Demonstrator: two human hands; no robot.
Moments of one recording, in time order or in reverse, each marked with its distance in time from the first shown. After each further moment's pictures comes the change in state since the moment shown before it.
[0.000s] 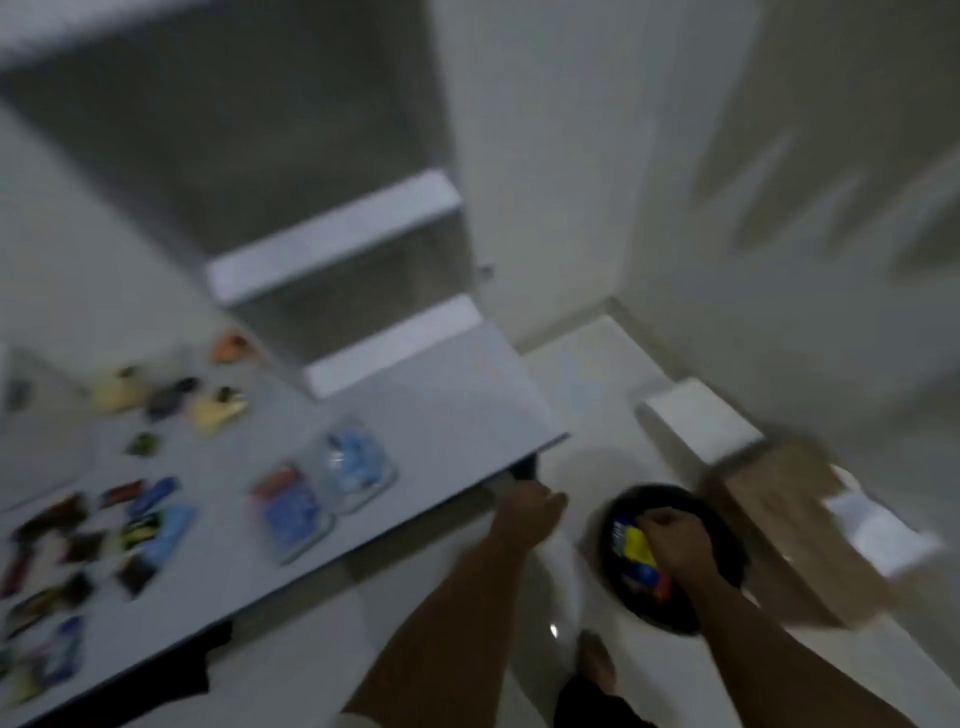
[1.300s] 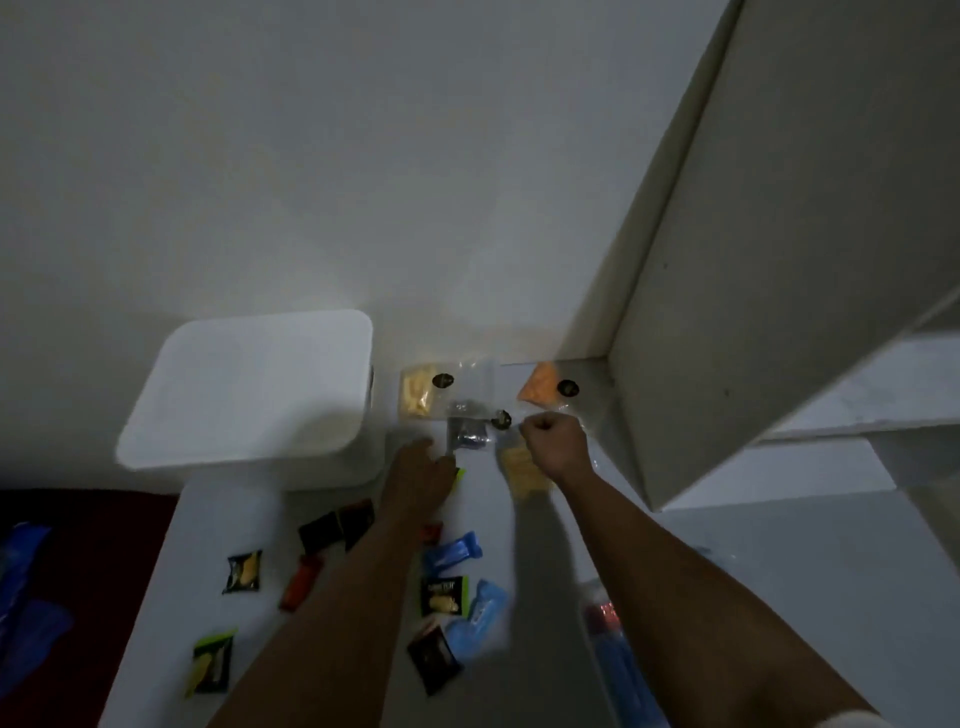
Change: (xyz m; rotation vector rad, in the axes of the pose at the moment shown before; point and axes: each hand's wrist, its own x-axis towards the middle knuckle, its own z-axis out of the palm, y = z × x) left_hand 0.050 -0.441 -0.560 -0.463 0.639 -0.161; right_hand -0.091 -0.593 0.530 0.013 -0.311 -0.496
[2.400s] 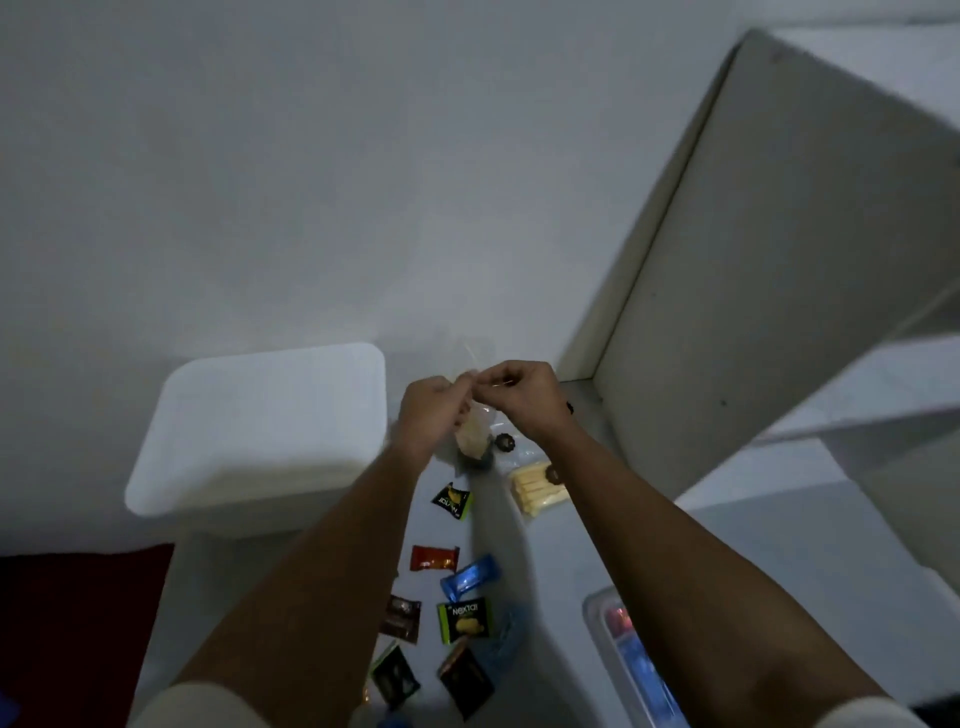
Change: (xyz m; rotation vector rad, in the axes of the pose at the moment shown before) left_hand 0.027 0.098 -0.079 -0.341 -0.081 0.181; right_hand -0.007 -0.120 0.018 0.159 -0.029 -0.316
